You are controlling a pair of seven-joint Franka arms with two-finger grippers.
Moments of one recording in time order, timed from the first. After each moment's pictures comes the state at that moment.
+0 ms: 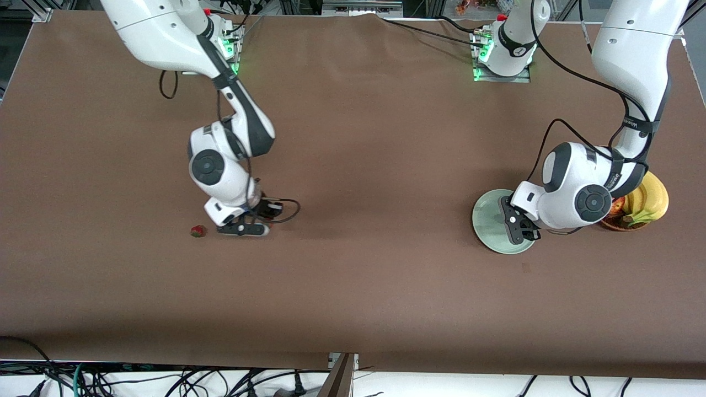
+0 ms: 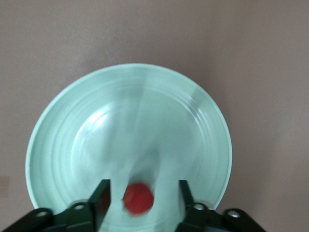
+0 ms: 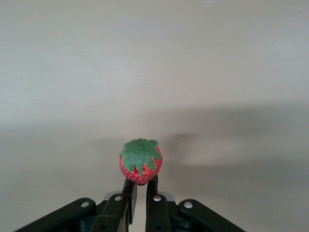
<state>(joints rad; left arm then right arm) 0.09 0.56 -0.20 -1.81 0.07 2.17 1.15 0.42 0.62 0.09 -1.74 0.07 2.46 0.56</state>
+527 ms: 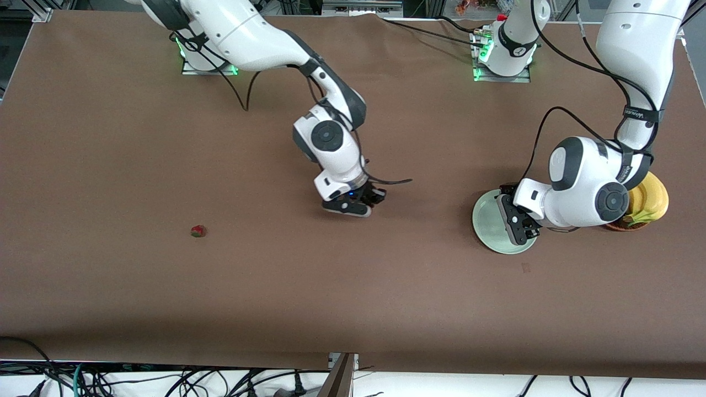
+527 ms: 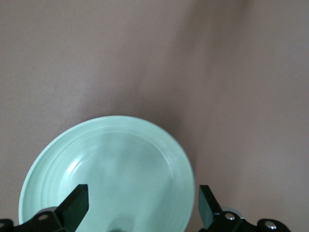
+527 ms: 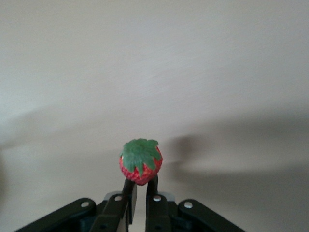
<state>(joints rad) 0.09 0.52 -0.22 -1.74 -0.13 2.03 1.12 0.72 0.90 0.10 -1.33 0.07 2.56 0.98</state>
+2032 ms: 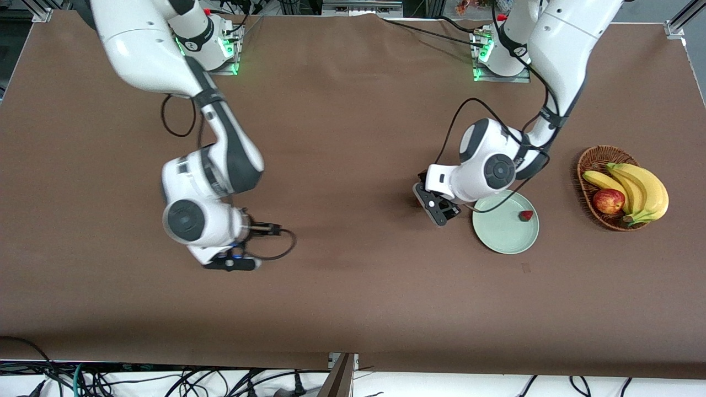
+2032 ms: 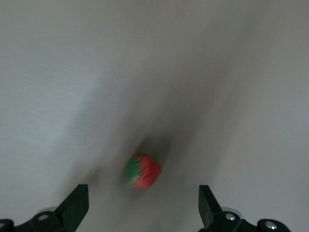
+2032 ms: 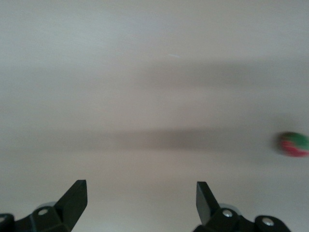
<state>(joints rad) -0.14 0.57 -0.33 -1.95 -0.16 2.45 0.64 0.27 0.81 0.05 -1.16 0.07 1.78 0.29</state>
